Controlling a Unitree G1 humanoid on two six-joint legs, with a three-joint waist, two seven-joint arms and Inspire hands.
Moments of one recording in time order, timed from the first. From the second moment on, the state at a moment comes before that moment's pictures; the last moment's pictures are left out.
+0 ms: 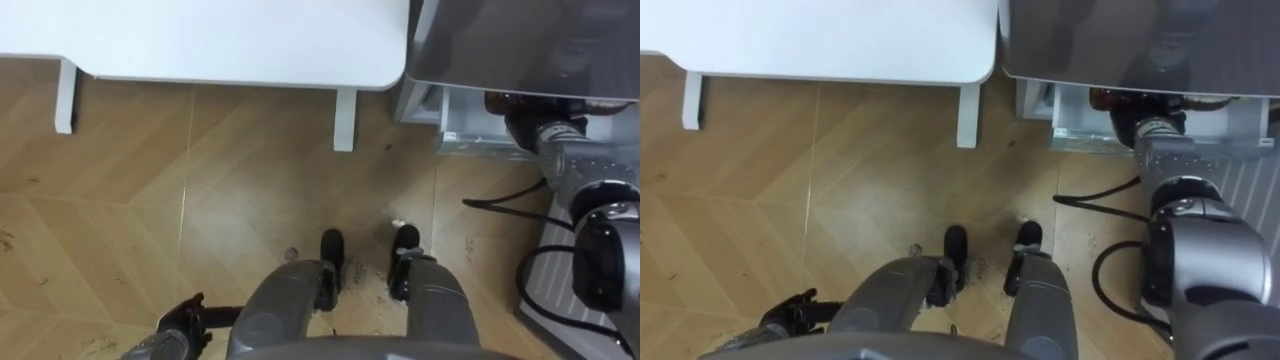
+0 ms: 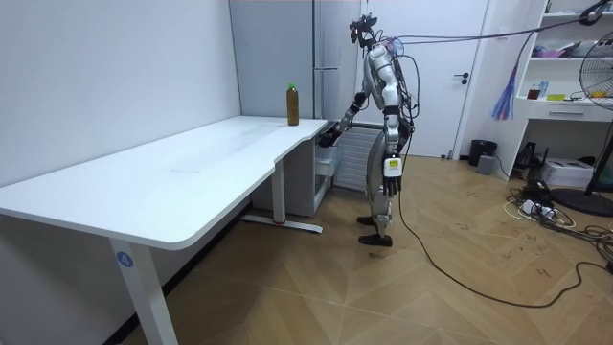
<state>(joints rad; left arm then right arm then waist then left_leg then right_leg) 0.07 0.26 -0.18 1.14 -0.47 0.07 -0.08 -0.60 -0.39 -0.18 1.25 1.62 0.06 -0.02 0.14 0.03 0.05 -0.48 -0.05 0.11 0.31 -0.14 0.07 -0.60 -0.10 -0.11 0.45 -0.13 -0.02</state>
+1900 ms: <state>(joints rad) 0.11 0.26 0.00 1.12 -0.25 0.08 -0.09 -0.43 -0.42 -0.25 1.35 1.55 0.11 -0.02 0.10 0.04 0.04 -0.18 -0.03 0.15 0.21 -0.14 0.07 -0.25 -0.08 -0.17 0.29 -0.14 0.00</state>
